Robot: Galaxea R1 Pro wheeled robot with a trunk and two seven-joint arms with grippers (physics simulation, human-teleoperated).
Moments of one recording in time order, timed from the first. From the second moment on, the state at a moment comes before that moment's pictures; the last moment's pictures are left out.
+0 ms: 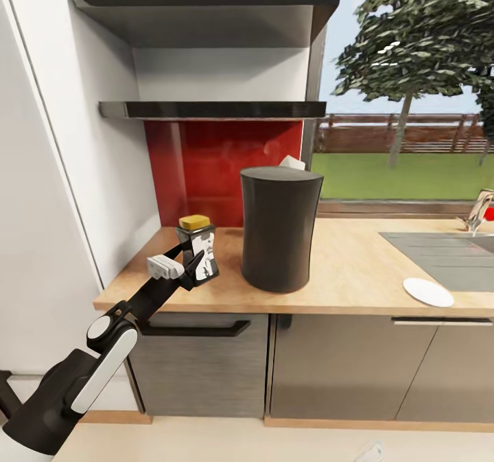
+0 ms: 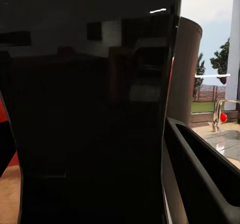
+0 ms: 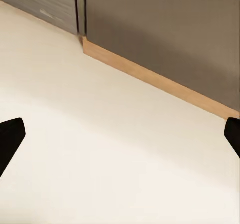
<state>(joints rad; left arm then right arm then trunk) -0.49 0.29 -0.38 -1.51 0.57 -0.06 -0.27 -0.20 -0.29 0.70 -0.57 -0.33 -0.14 -0.01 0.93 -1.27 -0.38</state>
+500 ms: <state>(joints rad) -0.49 0.29 -0.38 -1.51 0.57 -0.06 -0.27 -0.19 -0.28 0.72 -0.53 -0.33 -0.24 -0.01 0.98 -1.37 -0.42</state>
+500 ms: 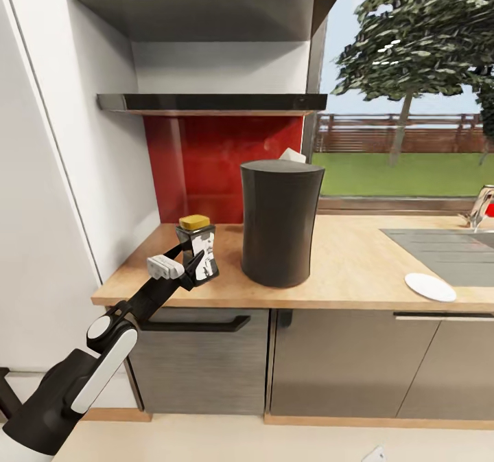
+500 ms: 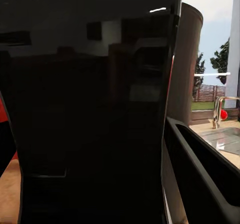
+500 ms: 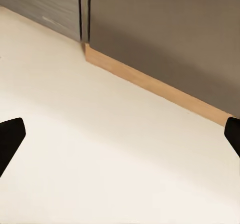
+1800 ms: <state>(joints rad) -0.49 0.29 -0.38 -1.51 0.57 -0.06 -0.27 -0.16 -0.31 0.88 -0.63 -0.33 -0.28 -0.01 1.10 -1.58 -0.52</state>
